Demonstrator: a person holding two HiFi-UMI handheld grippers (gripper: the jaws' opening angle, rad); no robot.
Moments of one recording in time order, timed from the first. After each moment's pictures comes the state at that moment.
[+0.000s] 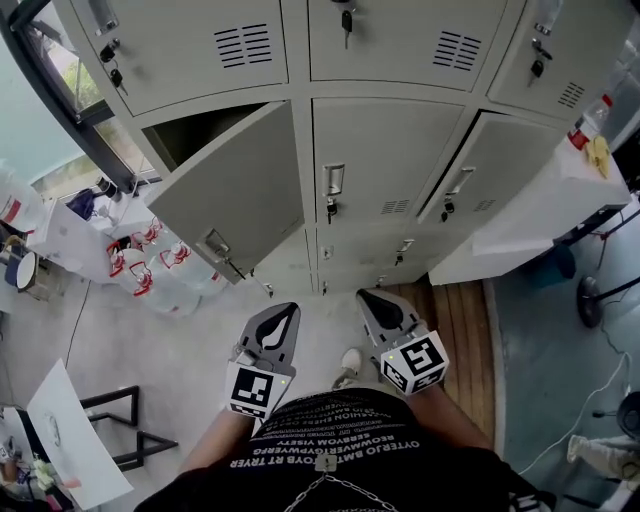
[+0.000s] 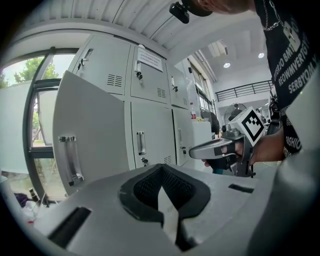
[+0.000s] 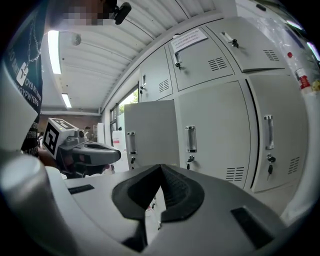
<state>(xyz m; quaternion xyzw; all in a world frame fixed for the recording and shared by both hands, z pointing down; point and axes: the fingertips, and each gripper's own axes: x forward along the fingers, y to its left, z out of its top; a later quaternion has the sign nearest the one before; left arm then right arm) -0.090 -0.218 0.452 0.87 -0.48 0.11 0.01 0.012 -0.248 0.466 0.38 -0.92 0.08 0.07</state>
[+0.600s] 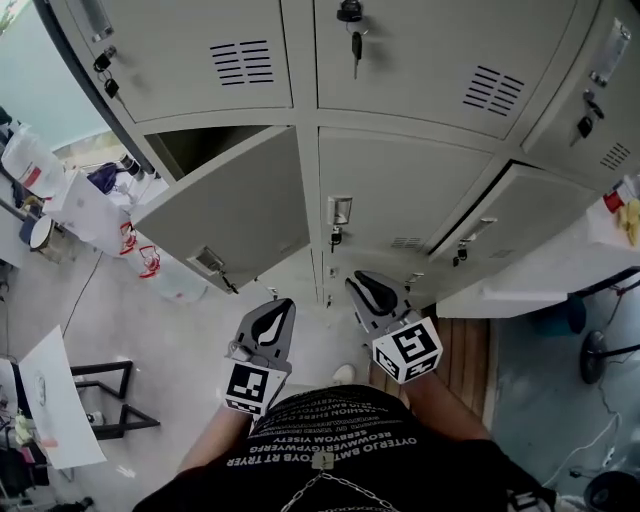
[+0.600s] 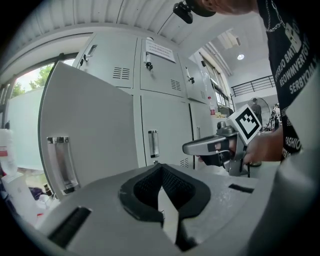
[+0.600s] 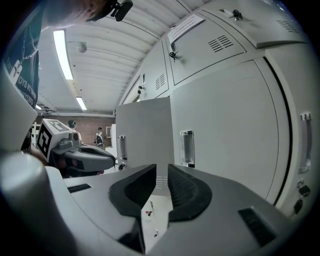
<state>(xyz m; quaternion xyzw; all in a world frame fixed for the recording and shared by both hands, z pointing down) -0.078 -0.288 0.454 0.82 -0.56 0.11 0.03 0.007 -0.350 0.456 0.30 -0.95 0.05 0.07</state>
